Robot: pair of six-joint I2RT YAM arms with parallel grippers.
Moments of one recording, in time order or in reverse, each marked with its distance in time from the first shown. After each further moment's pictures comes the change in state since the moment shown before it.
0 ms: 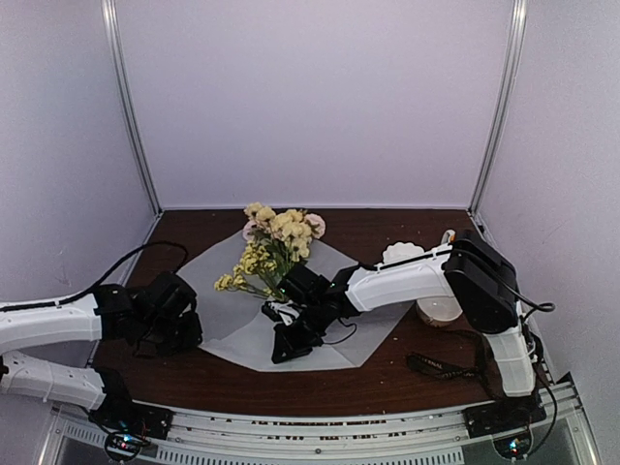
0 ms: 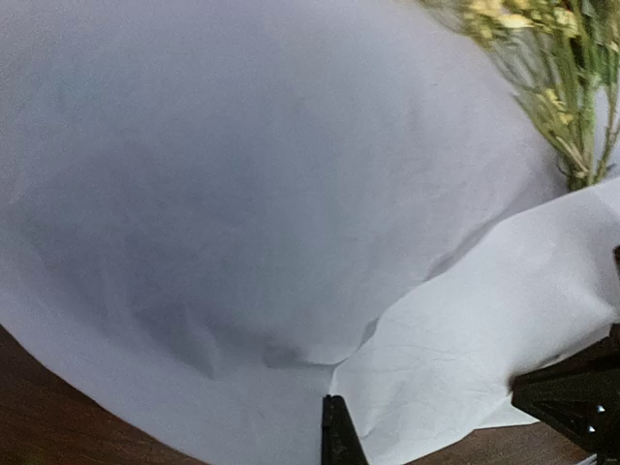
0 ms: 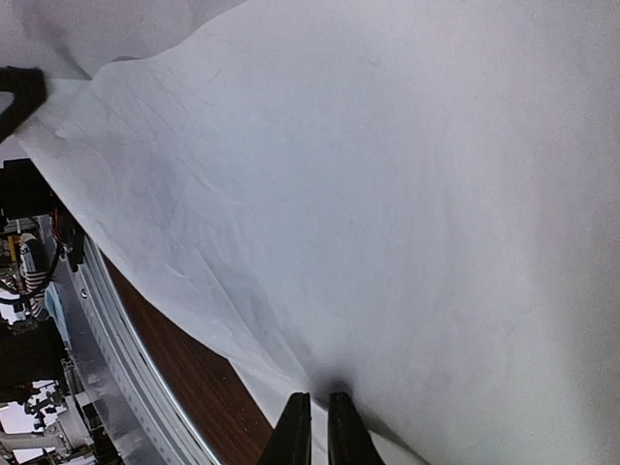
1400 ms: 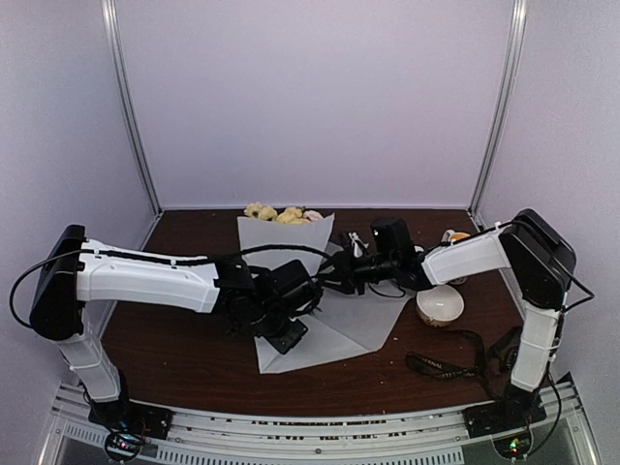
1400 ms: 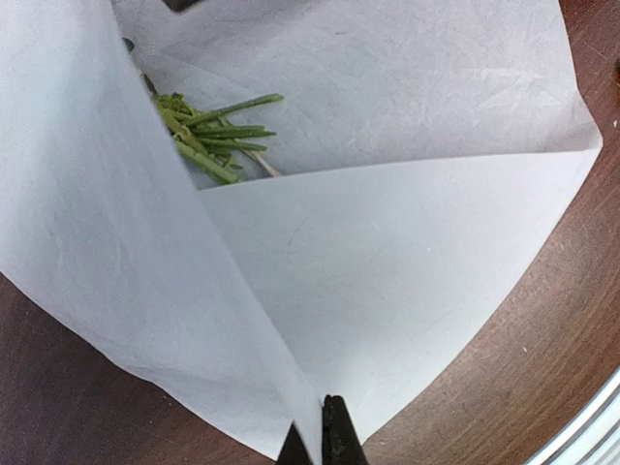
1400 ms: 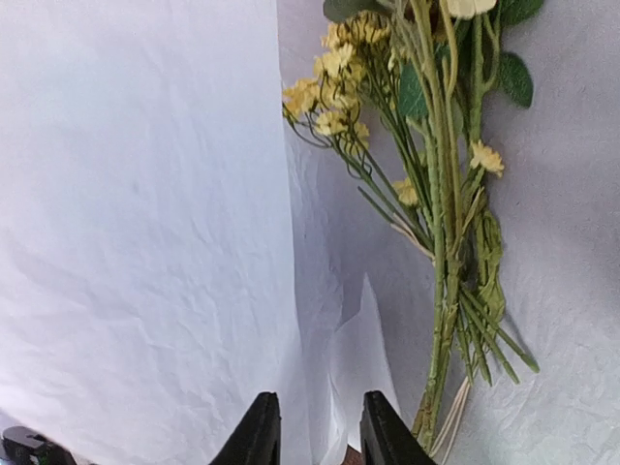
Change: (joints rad) left arm -0.360 0.760 0.735 -0.063 -0.072 0.807; right arm -0.372 -0.283 -0.466 0.782 -0.177 0.523
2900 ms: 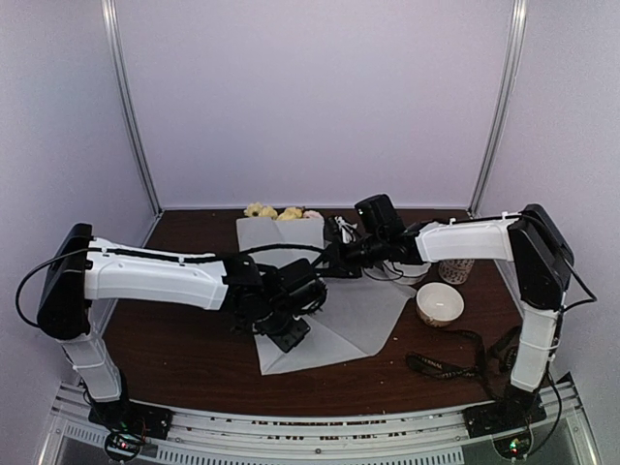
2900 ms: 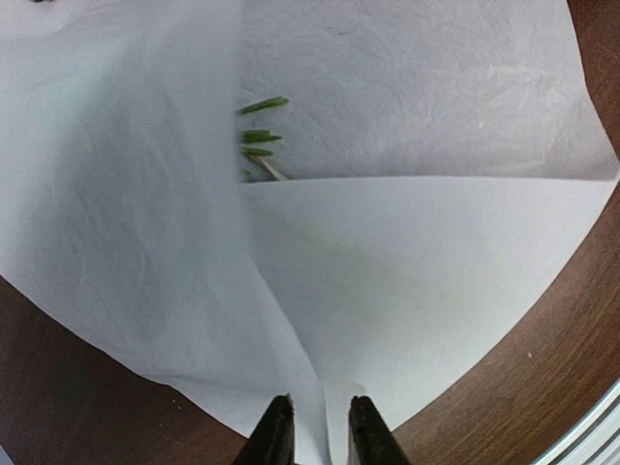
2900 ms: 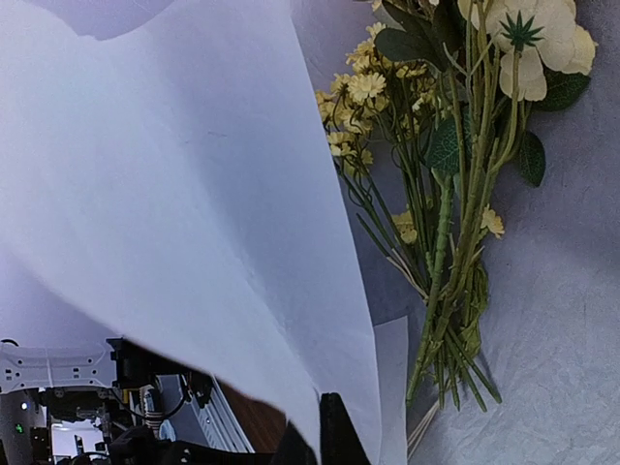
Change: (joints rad) left arm -0.001 0.041 0.058 -0.051 -0.013 0.012; right arm 0.015 -0.003 0.244 -0.406 0.067 -0.341
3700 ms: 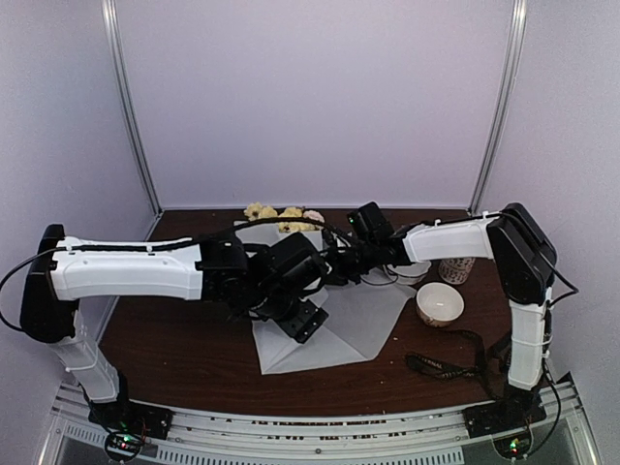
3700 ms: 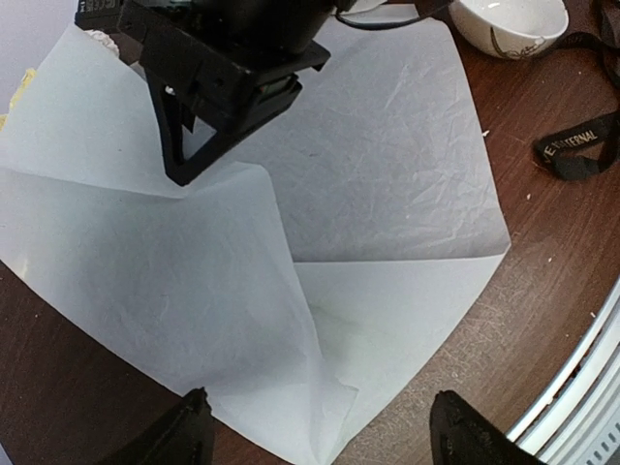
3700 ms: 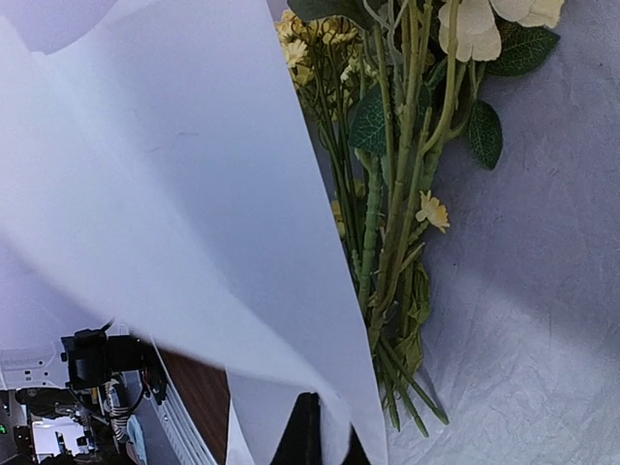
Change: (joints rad) left arm -0.046 -0.087 0.110 -0.012 -0.046 0.022; right arm -0.011 0.114 0.076 -0.096 0.027 -0.089
